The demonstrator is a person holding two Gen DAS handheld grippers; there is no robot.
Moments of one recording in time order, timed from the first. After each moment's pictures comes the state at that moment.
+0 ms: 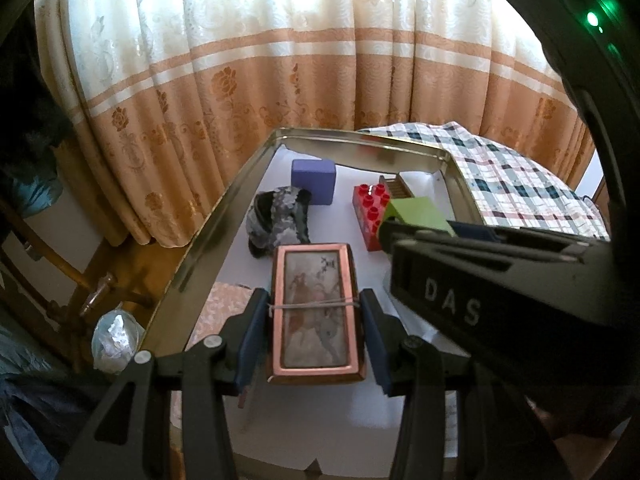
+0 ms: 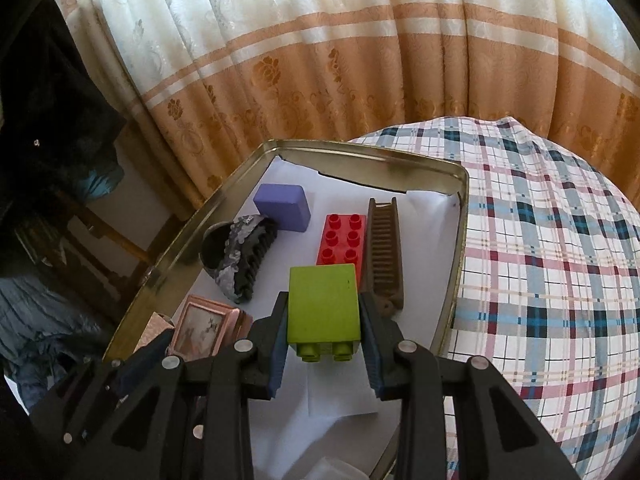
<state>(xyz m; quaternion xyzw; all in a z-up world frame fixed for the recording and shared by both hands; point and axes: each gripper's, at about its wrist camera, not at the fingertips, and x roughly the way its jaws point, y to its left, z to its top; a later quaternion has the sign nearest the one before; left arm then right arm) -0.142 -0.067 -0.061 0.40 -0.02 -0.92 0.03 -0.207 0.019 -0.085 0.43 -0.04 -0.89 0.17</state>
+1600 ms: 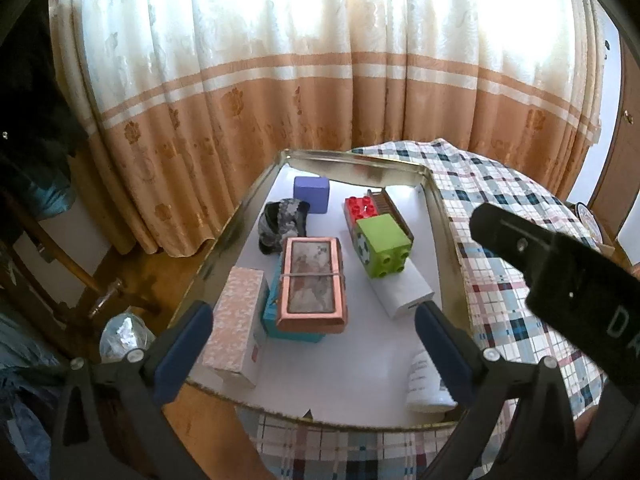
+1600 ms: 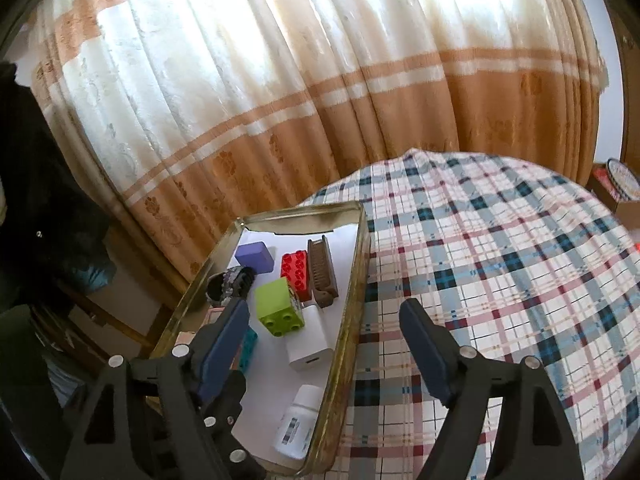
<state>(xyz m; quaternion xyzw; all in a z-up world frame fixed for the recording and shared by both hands) -0.098 -0.061 -0.032 0.37 -0.02 -0.93 0.03 -0.105 0.080 -0.041 0.31 -0.15 -0.93 0.07</state>
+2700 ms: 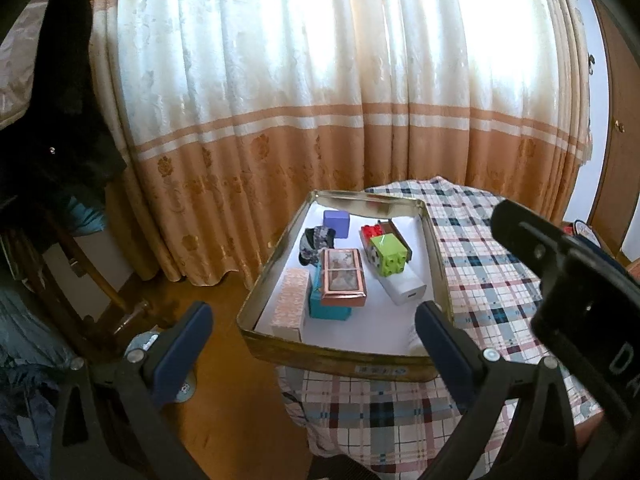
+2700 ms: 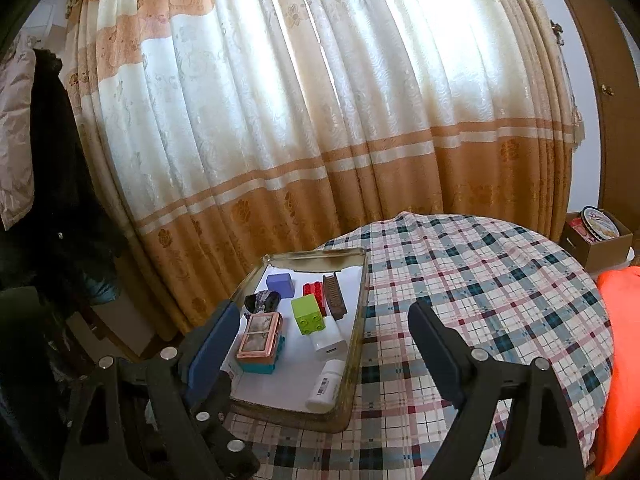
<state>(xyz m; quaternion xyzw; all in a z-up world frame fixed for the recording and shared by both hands) -0.014 -0.078 0.010 0.29 -0.02 -0.96 0.05 -0.006 0.059 0.001 0.20 -0.12 -0.97 0.04</state>
